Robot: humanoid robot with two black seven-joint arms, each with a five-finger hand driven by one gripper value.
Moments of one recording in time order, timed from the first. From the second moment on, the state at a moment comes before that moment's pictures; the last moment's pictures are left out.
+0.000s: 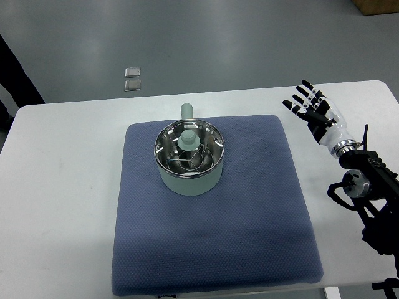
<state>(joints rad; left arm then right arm) -0.02 0.00 -0.05 -0.16 0.00 -0.02 0.04 0.40 -0.11 1.32 0.92 -0.79 0.11 0.19</state>
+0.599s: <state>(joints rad) -0.01 0.00 -0.05 -0.16 0.00 -0.02 0.04 0.40 -0.12 1.32 0.92 -0.78 0.11 0.19</state>
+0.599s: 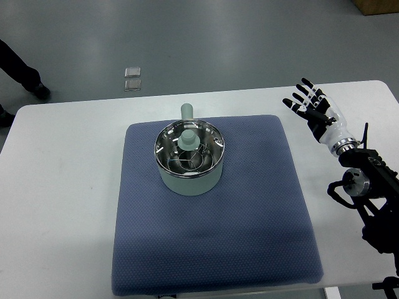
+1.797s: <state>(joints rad) -0.01 0.00 -0.05 -0.16 0.00 -0.02 0.04 0.51 -0.26 1.16 0.97 -0.79 0.21 0.28</state>
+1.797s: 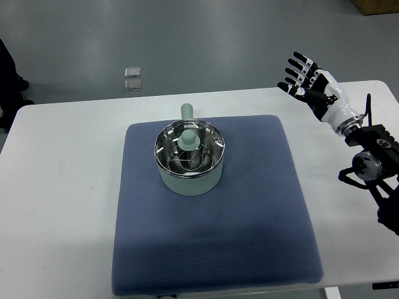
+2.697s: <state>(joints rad) -0.01 0.00 -0.05 -0.16 0.00 -0.02 0.04 1.51 -0.46 -0.01 1.14 -0.98 0.28 0.46</state>
